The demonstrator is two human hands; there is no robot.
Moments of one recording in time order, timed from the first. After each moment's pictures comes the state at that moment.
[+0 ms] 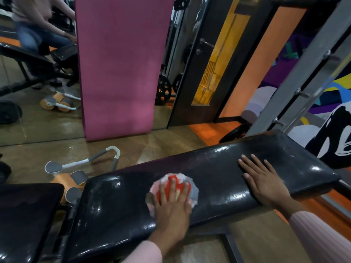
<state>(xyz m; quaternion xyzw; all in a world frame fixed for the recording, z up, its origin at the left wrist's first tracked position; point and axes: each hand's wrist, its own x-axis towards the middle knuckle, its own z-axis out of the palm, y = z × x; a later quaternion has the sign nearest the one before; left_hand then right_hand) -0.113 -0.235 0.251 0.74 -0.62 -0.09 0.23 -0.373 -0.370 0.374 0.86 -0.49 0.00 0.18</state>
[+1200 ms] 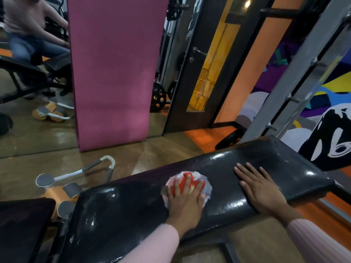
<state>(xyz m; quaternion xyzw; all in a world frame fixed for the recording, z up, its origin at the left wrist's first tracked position) -0.127 -0.288 0.278 0.68 -0.69 -0.12 0.22 -0.371 -0.369 0.374 0.85 -0.49 0.00 0.17</state>
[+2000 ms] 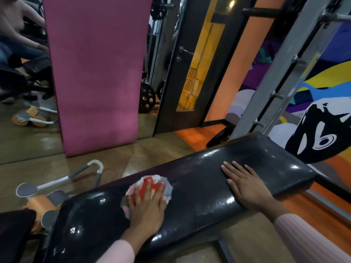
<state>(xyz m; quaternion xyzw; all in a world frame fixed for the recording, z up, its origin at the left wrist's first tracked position) -0.074 -0.268 0.255 0.76 -0.60 -0.17 0.20 -0.370 -0.373 0.374 0.85 -0.49 0.00 0.18</state>
